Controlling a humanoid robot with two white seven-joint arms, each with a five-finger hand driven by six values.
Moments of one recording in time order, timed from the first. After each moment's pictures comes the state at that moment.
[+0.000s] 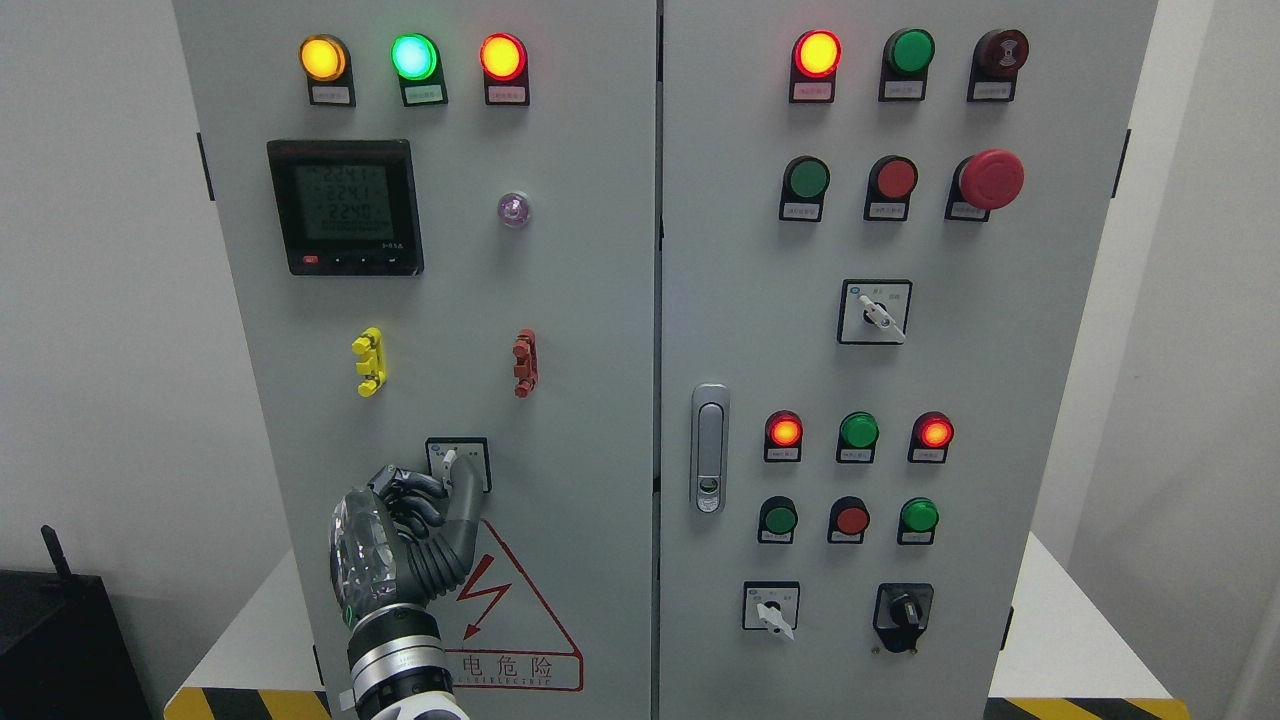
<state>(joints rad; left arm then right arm) -0.52 -0.12 -0.16 -1.72 -0.41 0.50 0.49 0.12 0.12 0.04 -0.11 -0.06 -0.07 -0.26</state>
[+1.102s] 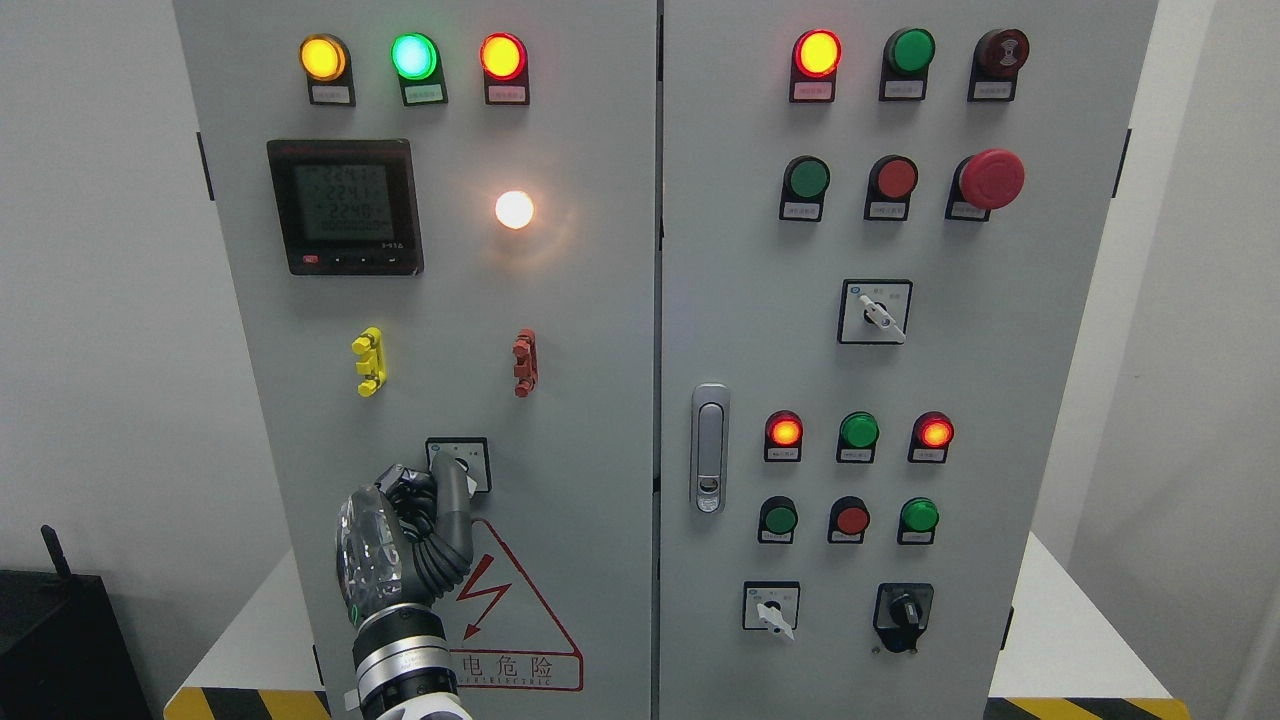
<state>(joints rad) -0.51 -0.12 -0.16 -1.72 -0.40 0.50 0.49 0.12 0.12 0.05 -0.11 -0.06 -0.07 -0.26</state>
